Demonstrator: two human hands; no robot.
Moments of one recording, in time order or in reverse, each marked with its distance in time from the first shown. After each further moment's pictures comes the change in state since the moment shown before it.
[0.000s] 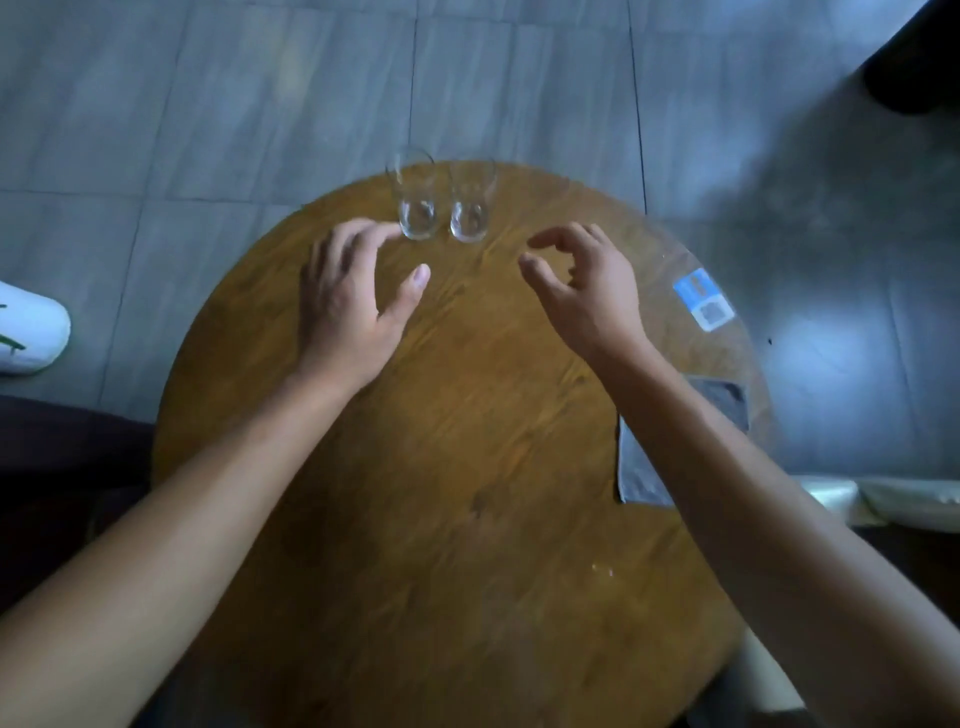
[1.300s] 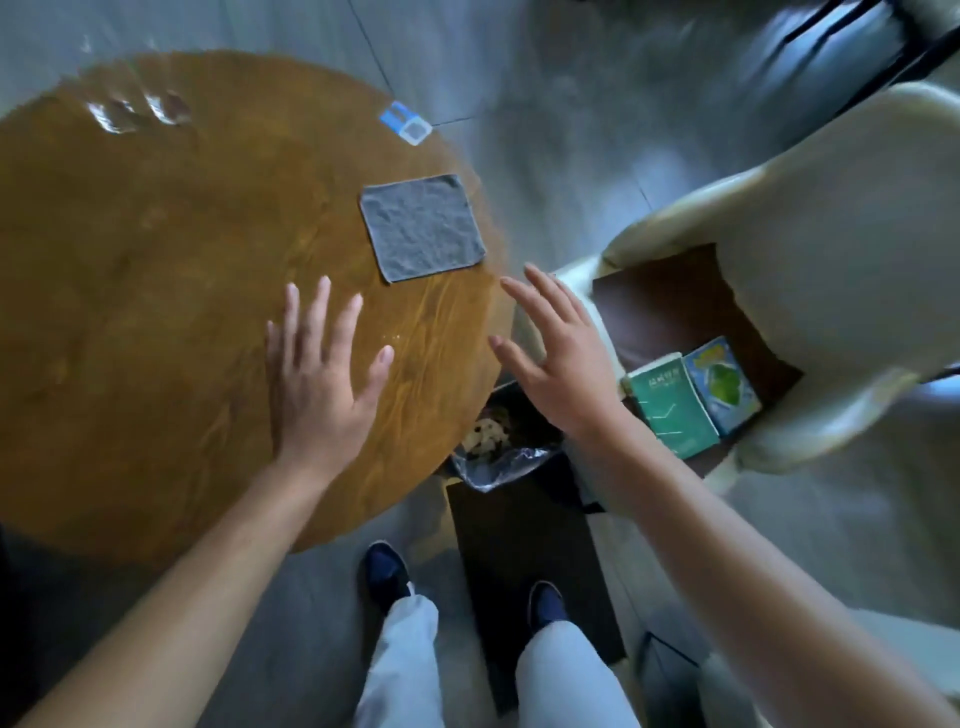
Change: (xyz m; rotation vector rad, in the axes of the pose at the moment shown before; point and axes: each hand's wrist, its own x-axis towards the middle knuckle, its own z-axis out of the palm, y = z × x) left_hand -0.341 0.217 -0.009 -0.034 -0.250 0.235; right_hand -0.453 0.101 -0.177 -0.250 0.148 0.122
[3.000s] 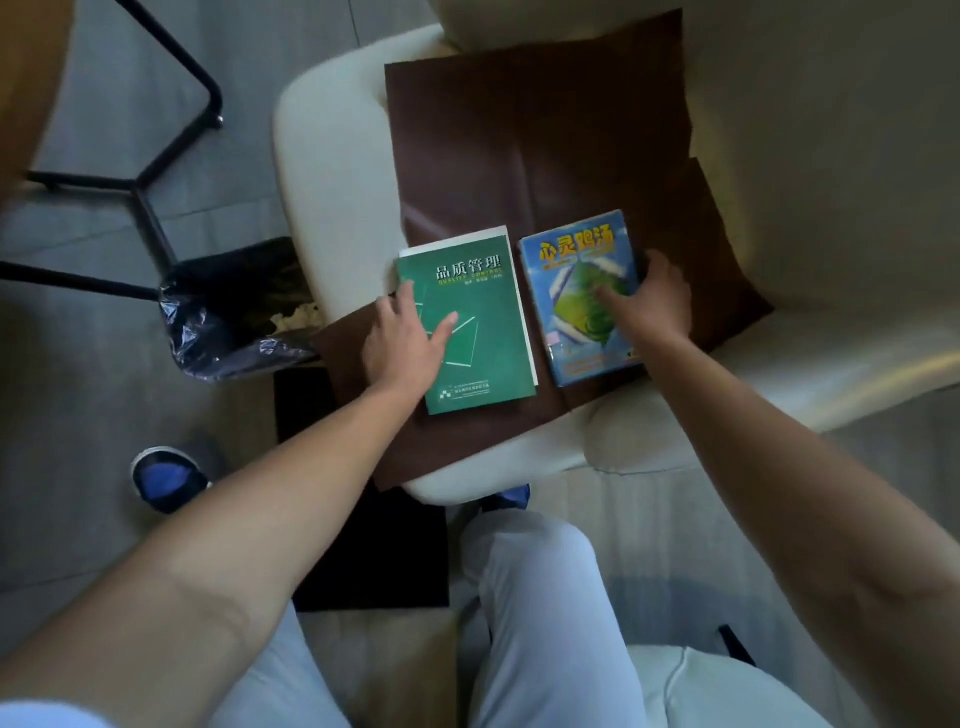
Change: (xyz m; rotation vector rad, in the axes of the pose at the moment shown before) left_hand -0.069 0.391 0.591 0.158 -0.455 -0.691; right_hand -0.035 0.759 -0.023 0.025 -0.338 0.634
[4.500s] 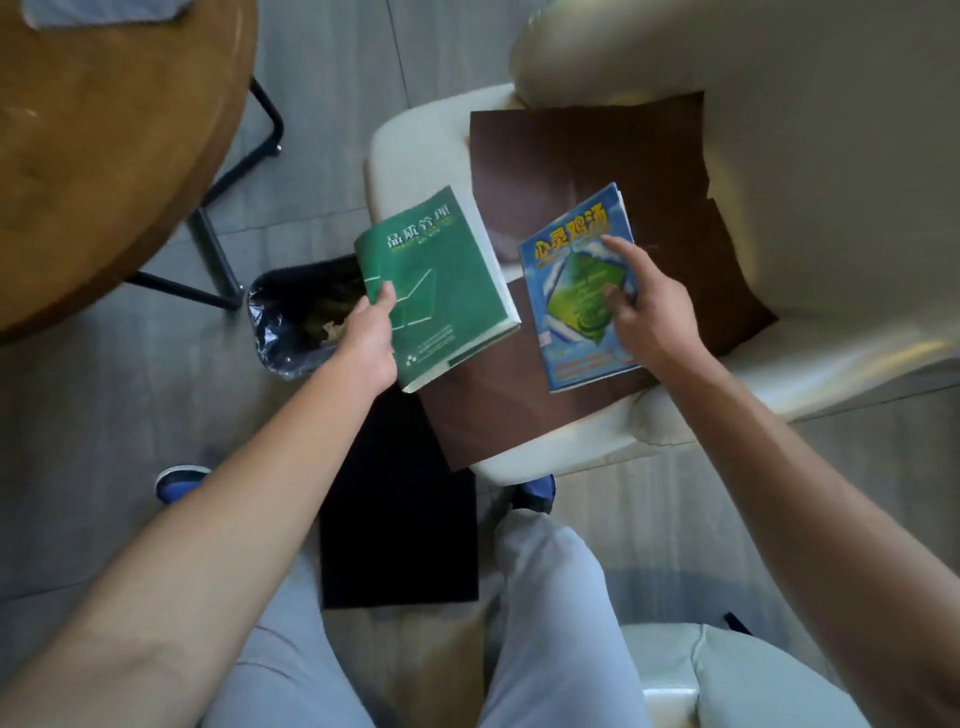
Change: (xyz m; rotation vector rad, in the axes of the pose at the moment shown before) left_hand -0.004 -0.096 -0.139 -1.455 -0.211 -0.518; right_hand -0.159 -0.126 -0.036 0.015 0.048 -0.415
